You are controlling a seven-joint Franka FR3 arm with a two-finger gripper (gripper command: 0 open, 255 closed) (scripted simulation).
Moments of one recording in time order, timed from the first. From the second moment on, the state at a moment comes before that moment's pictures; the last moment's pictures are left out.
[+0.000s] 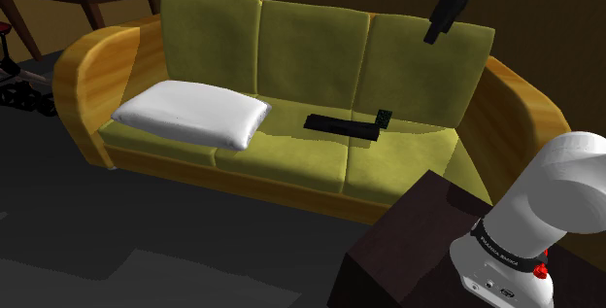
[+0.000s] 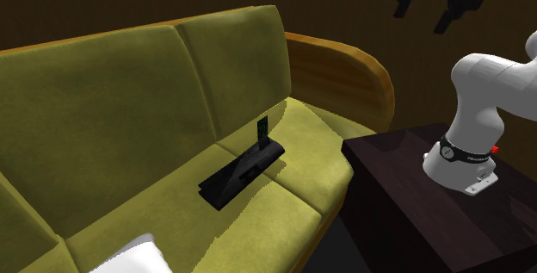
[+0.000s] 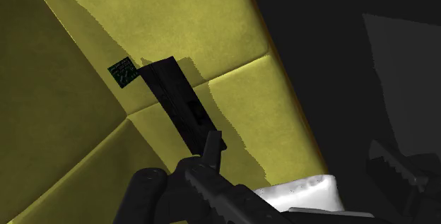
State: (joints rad) arm 0.00 -0.81 0.01 -2.26 -0.08 1.62 -0.13
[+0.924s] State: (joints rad) arm -0.02 -0.60 -0.22 -2.36 -0.17 1.86 -0.42
